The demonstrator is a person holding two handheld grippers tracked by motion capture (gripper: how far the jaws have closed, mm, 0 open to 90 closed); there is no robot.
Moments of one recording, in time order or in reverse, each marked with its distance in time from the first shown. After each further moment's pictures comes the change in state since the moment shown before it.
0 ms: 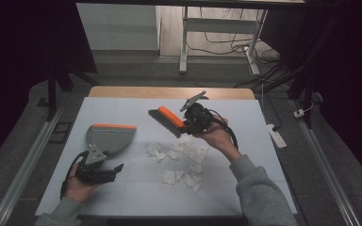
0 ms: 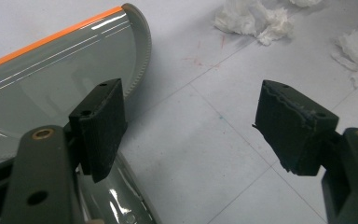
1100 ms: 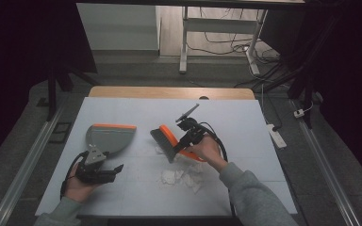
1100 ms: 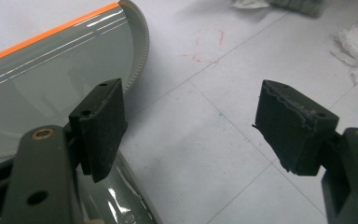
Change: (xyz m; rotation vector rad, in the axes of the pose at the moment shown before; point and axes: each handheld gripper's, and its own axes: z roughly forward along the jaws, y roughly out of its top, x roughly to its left) left arm 0.001 -0.002 0.003 0.003 -0.015 0.005; right arm 0.001 -0.029 0.053 0.237 0.167 0.415
